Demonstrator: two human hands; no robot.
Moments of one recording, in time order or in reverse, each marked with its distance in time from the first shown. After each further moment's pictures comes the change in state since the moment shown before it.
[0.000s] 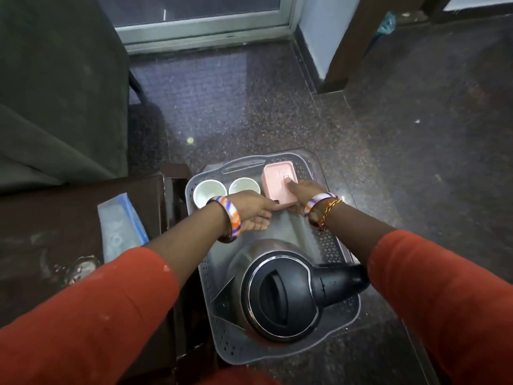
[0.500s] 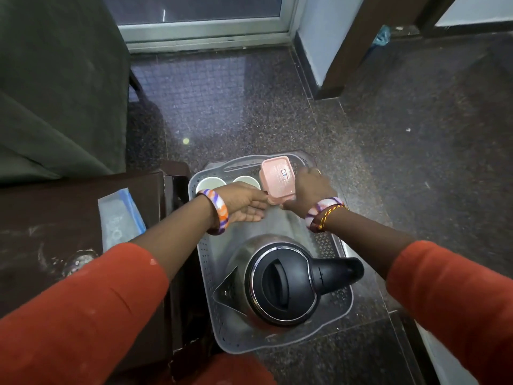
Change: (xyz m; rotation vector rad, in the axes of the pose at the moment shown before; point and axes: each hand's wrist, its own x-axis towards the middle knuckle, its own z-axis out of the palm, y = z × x) left_hand -0.018 -0.002 -0.019 -0.075 -0.050 0.084; right_hand -0.066 -0.022 -0.002 -1.307 0.211 -0.474
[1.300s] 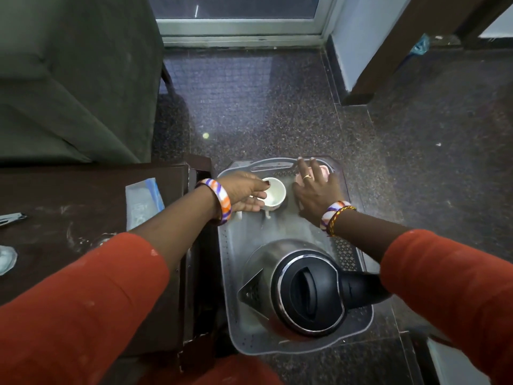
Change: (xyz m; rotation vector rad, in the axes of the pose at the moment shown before) left_hand -0.004 -0.001 -0.044 -0.047 0.103 0.084; right_hand 0.031 -0.015 0.027 -0.662 -0.027 -0.261
